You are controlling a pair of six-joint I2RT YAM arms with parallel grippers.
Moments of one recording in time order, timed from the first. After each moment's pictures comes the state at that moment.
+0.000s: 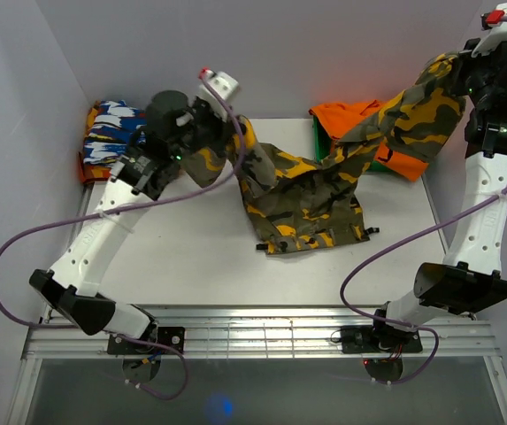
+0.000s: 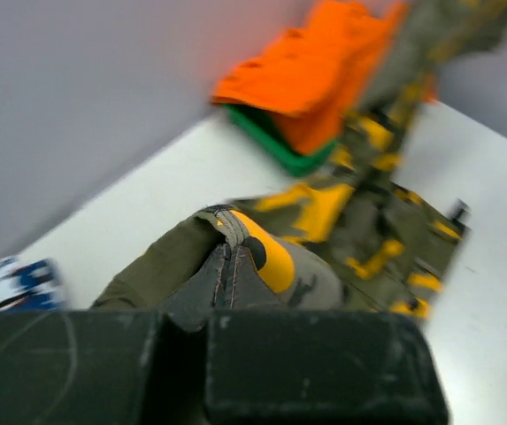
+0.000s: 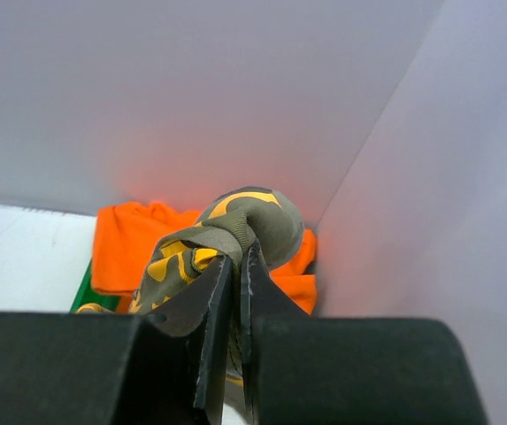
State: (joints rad) left arm -0.49 1.44 1.77 -0.47 0.17 0.13; right arm -0.25 1.53 2.01 -0.48 -0.31 -0.19
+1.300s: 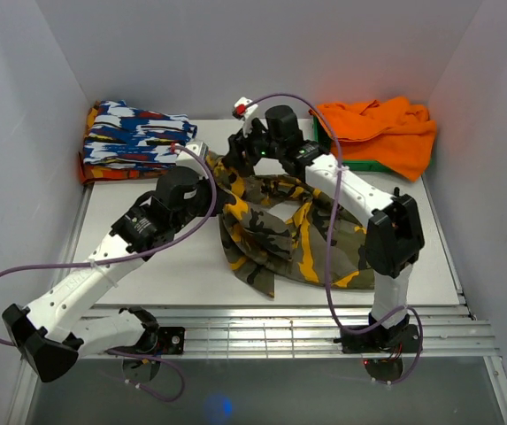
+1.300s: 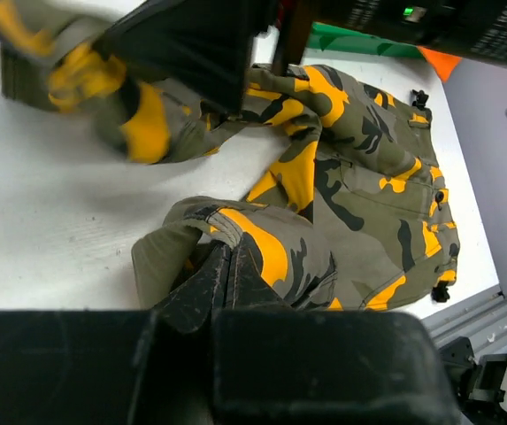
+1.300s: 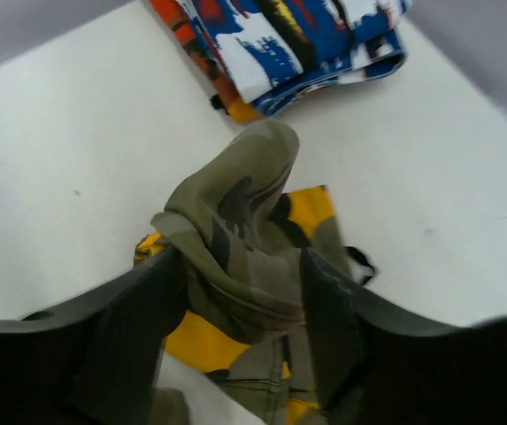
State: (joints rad) left arm -0.73 1.09 1.15 -0.48 -0.22 -0.56; right arm 0.64 1.88 1.70 -0.14 -0.40 -0.09
